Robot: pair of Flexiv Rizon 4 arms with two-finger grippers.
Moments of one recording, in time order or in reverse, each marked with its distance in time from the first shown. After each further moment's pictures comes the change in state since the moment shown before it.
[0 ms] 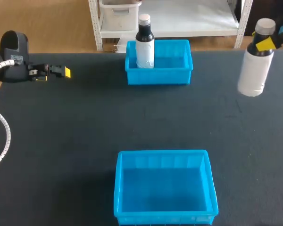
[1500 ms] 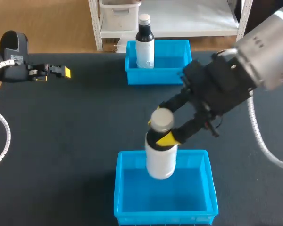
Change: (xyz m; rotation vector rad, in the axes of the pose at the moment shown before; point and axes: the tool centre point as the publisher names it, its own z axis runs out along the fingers) left arm 0.000 0.000 0.000 0.000 0.000 0.000; right arm -0.101 0.256 0.208 -0.278 -0.020 -0.324
